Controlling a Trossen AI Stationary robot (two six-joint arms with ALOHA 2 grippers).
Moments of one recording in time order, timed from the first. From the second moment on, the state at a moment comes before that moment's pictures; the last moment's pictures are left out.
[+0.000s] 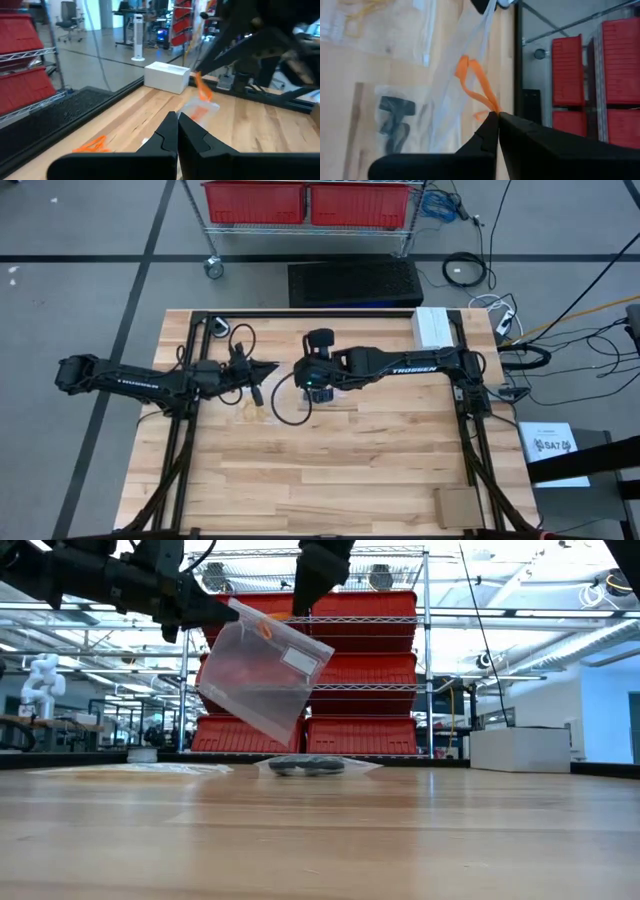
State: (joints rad) left arm 0.02 0.84 0.31 0.48 -0.37 -0.11; right arm 0.06 2.03 2.04 -0.99 0.61 -0.31
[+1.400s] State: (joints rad) left arm 0.03 0.88 0.32 0.46 -0.42 -0.18; right arm 0.06 2.11 2.03 -0.90 0.47 -0.31
